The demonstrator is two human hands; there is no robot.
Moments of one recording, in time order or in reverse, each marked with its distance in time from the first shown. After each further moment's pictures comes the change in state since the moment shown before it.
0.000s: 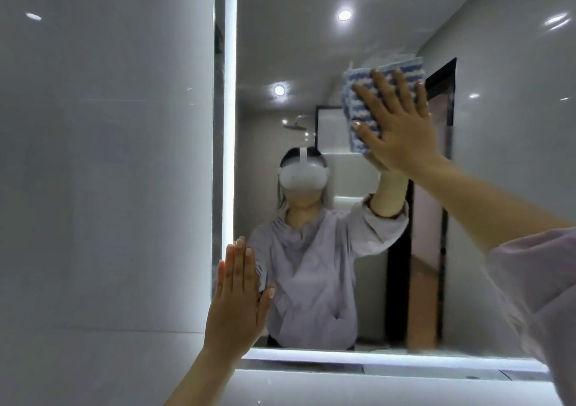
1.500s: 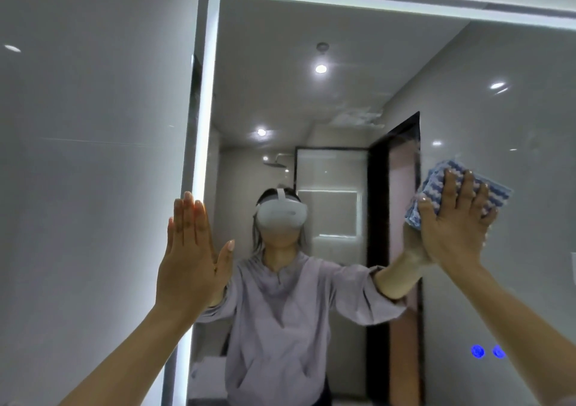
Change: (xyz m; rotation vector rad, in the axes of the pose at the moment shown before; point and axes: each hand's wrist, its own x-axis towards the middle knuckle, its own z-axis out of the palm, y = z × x) left_hand 0.132 -0.022 -0.034 0.074 0.326 -0.007; right_hand -0.094 0.076 0.014 0.063 0.040 0.692
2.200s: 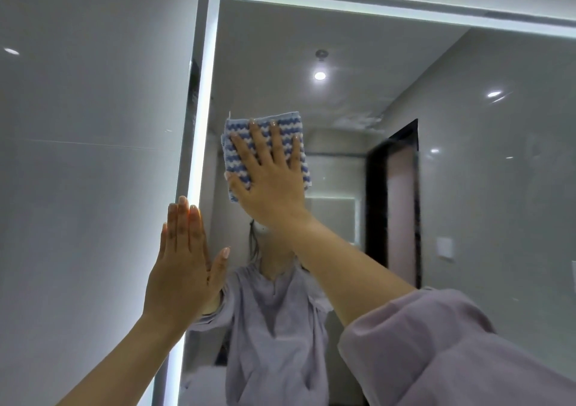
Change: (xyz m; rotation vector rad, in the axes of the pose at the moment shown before) left_hand 0.001 -0.006 -0.002 0.059 -0.033 0.014; right_hand -0.026 -0.257 0.019 0.011 -0.036 -0.745
